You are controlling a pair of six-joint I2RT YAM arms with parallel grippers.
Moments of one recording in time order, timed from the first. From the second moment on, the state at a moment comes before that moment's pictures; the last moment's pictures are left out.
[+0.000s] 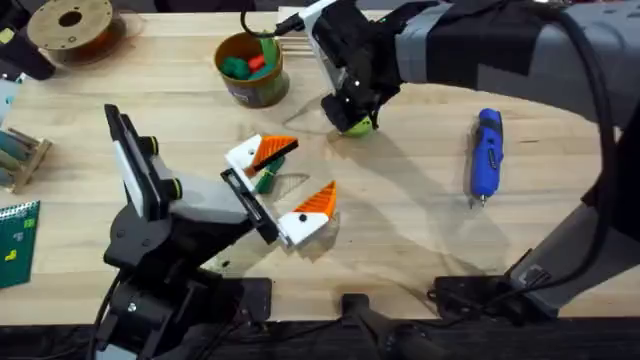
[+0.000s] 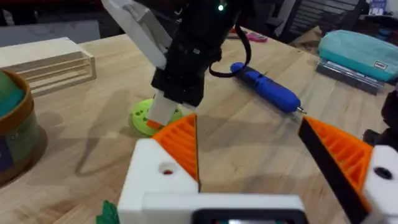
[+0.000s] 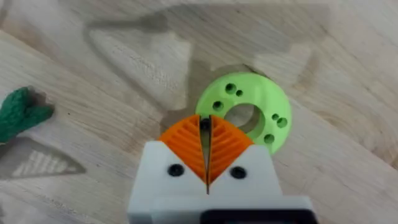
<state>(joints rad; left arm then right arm) -0.30 0.01 0.02 -0.07 0.63 -0.15 0.64 1.93 1.40 -0.74 0.08 0.05</state>
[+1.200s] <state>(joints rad) -0.30 0.01 0.02 -0.07 0.63 -0.15 0.78 1.71 1.80 -1.19 -0.10 -0.01</state>
